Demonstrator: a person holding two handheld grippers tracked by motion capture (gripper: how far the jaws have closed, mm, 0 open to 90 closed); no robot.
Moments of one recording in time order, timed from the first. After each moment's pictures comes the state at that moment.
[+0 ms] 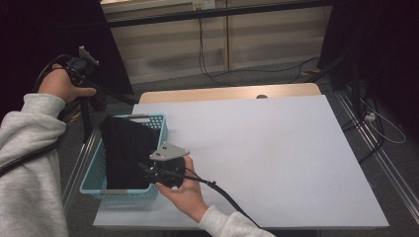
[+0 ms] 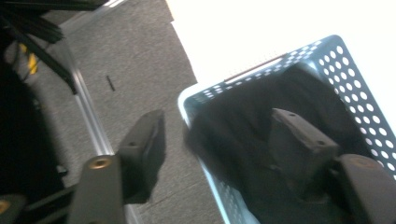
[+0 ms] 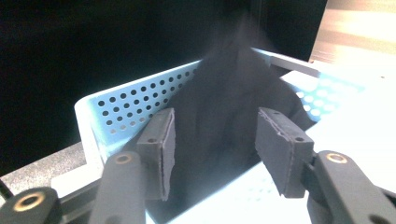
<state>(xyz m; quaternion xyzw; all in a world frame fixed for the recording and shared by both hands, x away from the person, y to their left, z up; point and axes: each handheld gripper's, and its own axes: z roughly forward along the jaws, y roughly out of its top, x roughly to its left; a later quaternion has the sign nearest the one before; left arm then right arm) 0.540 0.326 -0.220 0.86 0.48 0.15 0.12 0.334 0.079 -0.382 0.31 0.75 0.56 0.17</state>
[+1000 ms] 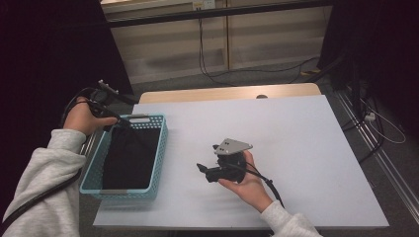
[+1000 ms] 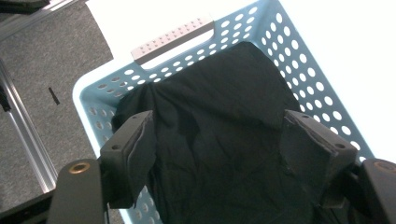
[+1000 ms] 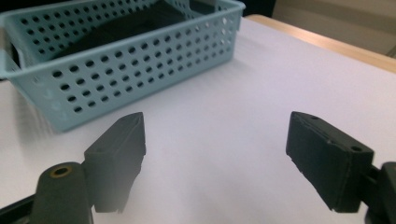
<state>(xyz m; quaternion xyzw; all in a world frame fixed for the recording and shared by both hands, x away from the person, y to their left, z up) 0.504 0.301 -0.293 0.87 0.46 0.11 0.17 0.342 -0.063 -0.414 0.33 0.78 0.50 0.18</state>
